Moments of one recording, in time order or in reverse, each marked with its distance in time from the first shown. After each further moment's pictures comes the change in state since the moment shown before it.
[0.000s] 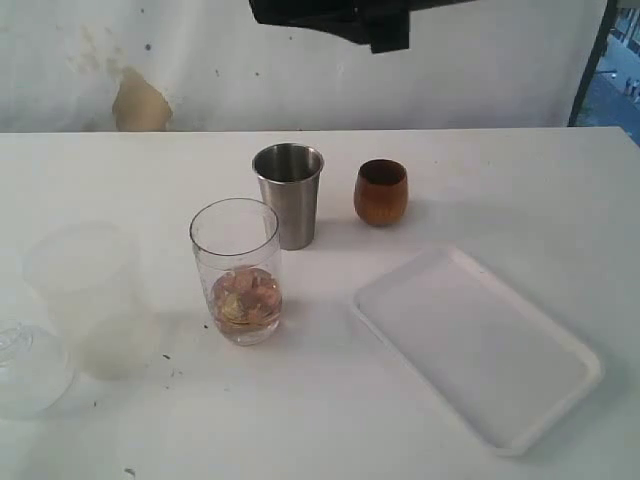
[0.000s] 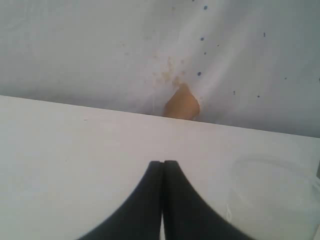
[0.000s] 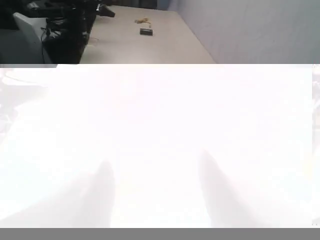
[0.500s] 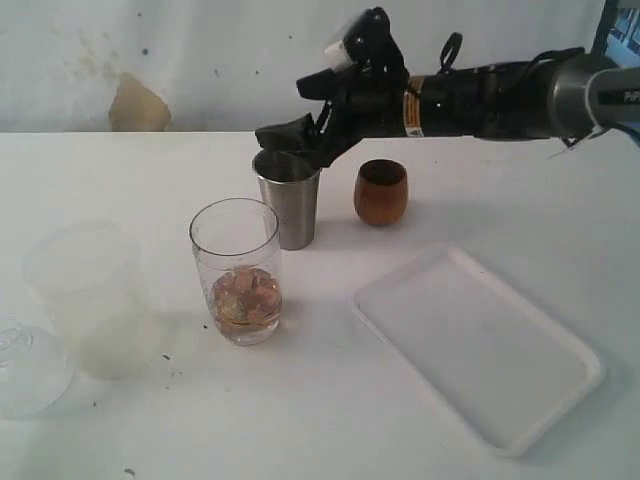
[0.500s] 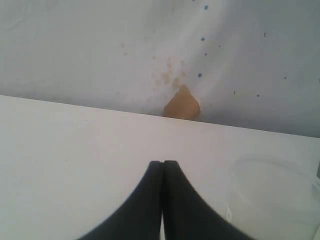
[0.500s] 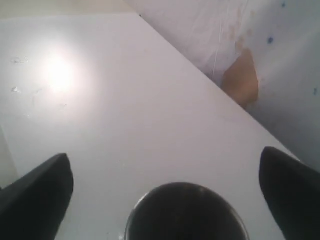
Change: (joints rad) left arm 0.000 0.000 0.000 0.000 0.000 0.000; right arm 0.023 0.443 0.000 0.306 0.335 -0.449
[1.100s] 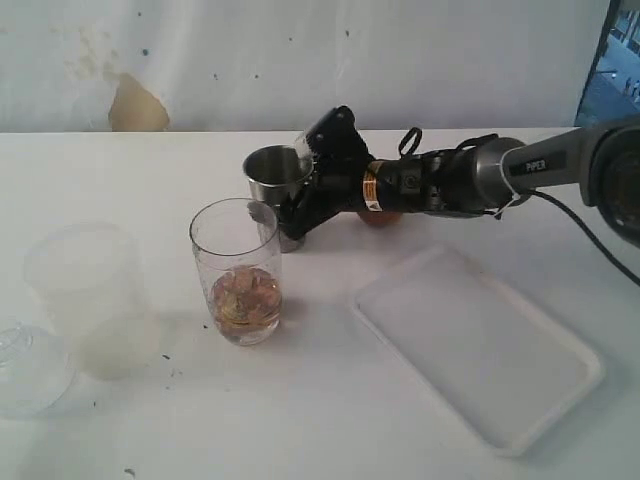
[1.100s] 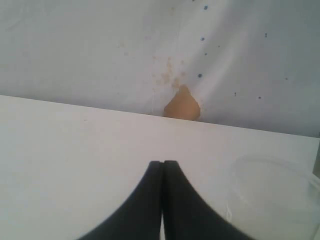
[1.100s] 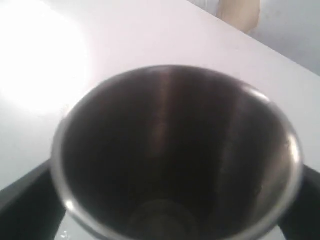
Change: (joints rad) left arm 0.000 0.000 0.000 0.000 0.000 0.000; right arm 0.068 0.227 0.000 0.200 0.133 -0.188
